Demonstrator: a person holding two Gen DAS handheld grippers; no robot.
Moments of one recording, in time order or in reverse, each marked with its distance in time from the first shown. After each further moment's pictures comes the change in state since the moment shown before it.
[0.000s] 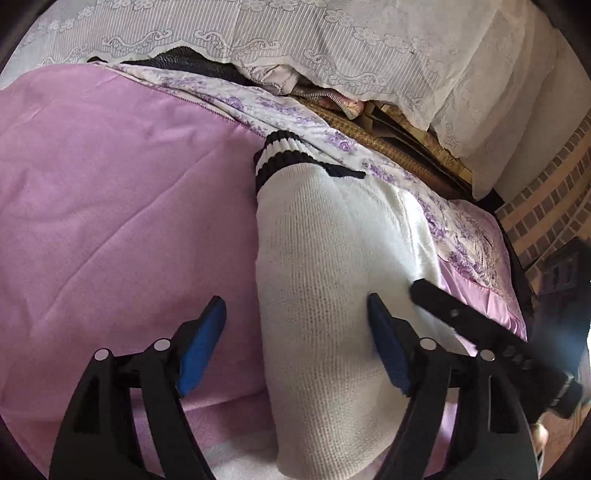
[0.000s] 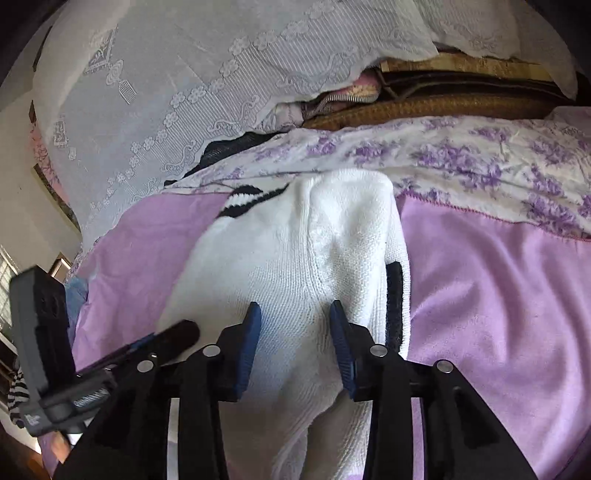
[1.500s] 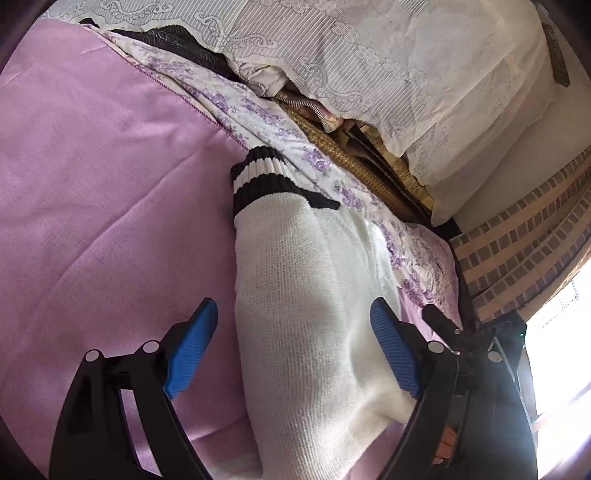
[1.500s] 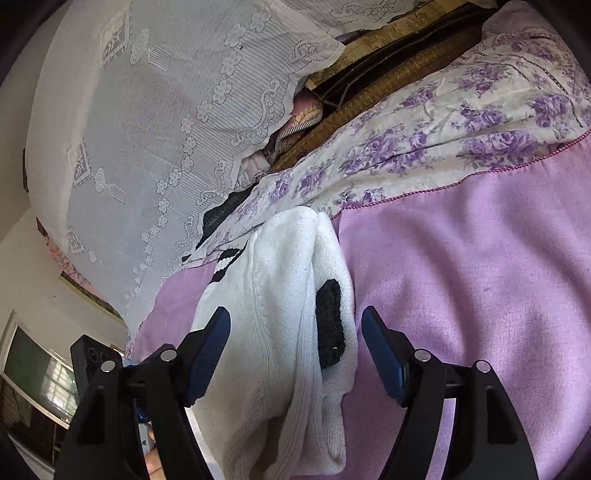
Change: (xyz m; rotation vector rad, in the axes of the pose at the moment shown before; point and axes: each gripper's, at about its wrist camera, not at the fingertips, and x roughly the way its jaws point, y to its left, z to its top) left arm 0.007 0.022 0.027 -0.123 0.025 -0.218; right arm -0.026 -0.071 -0.005 0.348 -0.111 0.145
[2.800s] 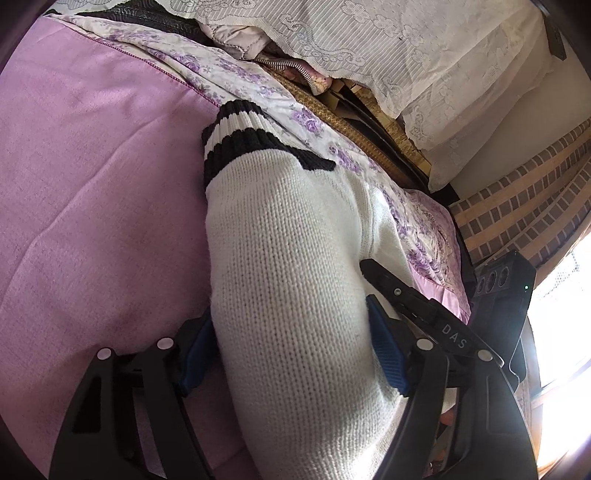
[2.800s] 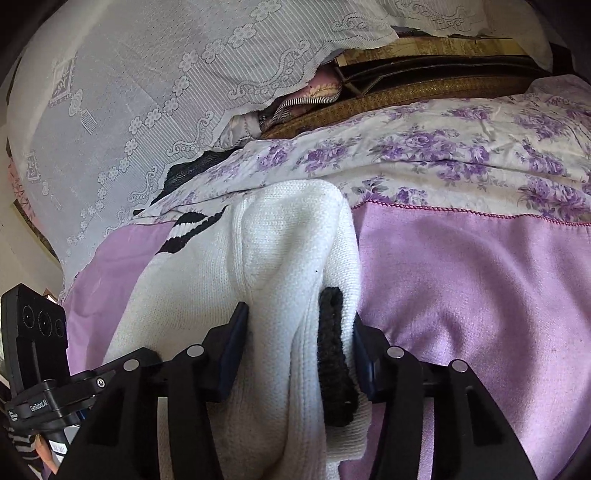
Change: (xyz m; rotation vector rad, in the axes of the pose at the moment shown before) left arm 0.034 -0.001 0.000 0.074 0.102 -0.044; right arm 0.063 0.031 0.000 -0.239 0.048 -0.222
